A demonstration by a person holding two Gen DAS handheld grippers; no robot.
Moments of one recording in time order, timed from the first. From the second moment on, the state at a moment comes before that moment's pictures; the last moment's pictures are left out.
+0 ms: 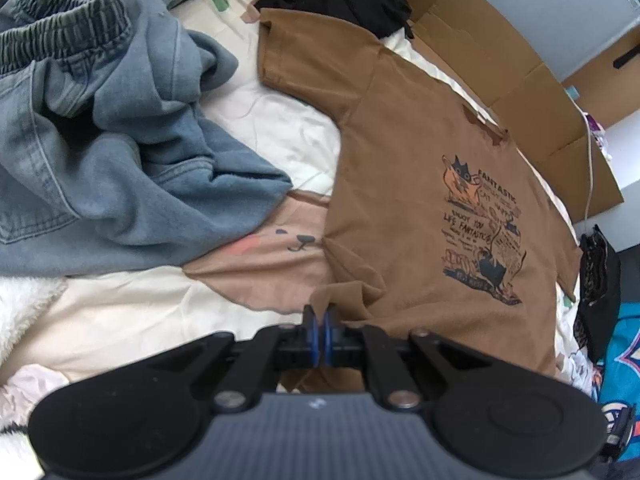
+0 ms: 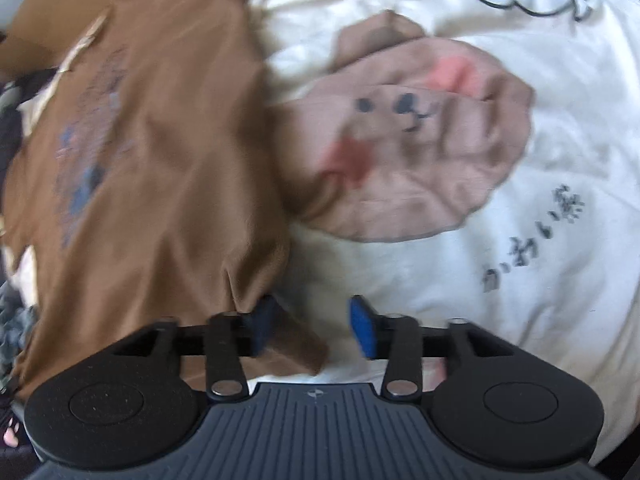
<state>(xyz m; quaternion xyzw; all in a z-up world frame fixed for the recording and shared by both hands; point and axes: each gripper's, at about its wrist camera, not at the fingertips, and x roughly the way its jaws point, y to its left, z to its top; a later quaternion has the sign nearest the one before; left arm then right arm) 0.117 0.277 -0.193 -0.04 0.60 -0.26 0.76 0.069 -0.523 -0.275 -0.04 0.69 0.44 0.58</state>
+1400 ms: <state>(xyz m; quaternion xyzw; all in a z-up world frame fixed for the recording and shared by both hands) 0.106 0.289 -0.208 -0.03 0.62 -0.25 0.75 0.069 -0.550 -0.282 -0.10 0.68 0.36 0.63</state>
